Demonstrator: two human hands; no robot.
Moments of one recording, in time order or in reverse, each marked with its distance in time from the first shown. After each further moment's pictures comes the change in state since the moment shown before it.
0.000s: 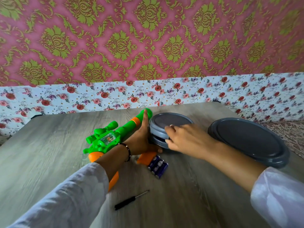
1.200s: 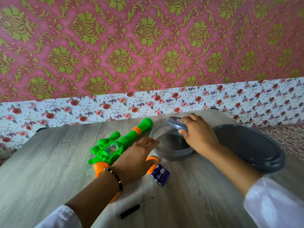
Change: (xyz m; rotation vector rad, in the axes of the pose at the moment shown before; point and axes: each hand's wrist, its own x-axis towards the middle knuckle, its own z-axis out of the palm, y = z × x) left_hand -0.058 0.027 -0.014 0.520 0.054 0.173; right_hand 0.000 0.024 0.002 0.396 0.198 0.527
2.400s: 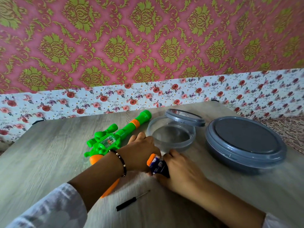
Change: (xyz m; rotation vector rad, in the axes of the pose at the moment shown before) left_hand 0.015 0.014 -0.002 0.368 -0.291 0.081; right_hand -0.083 -0.057 0.027 0.137 -0.400 -0.042
